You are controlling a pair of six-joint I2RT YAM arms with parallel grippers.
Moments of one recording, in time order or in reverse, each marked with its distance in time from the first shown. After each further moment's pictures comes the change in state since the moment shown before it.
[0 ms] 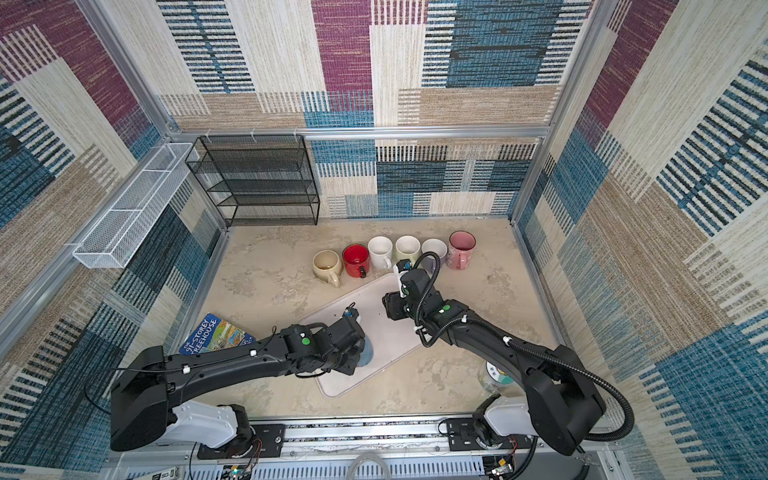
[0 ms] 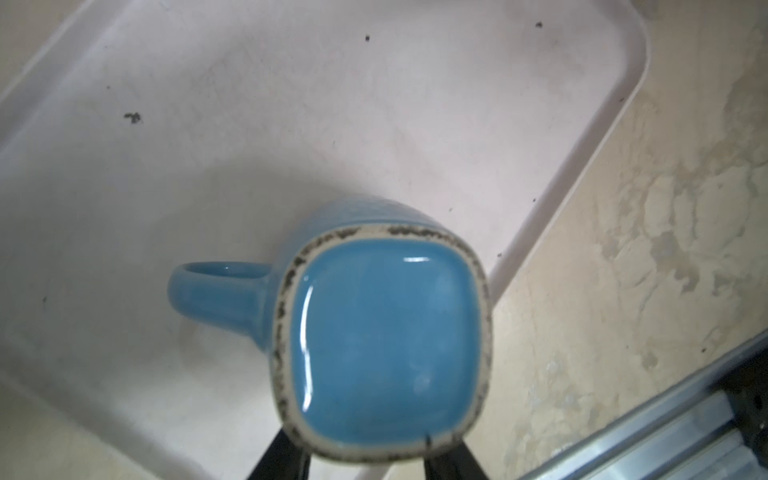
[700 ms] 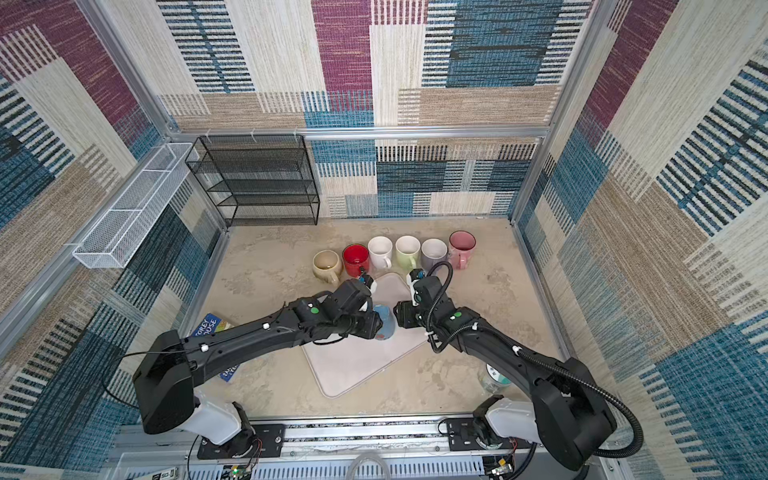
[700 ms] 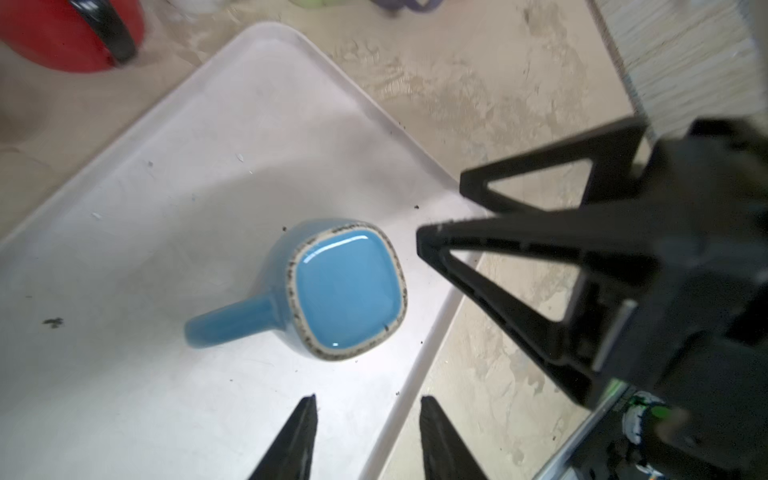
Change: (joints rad) left arm 0.149 0.082 0.194 0.131 0.137 0.086; right arm -0.060 -0.077 -0.109 -0.046 -0.071 0.032
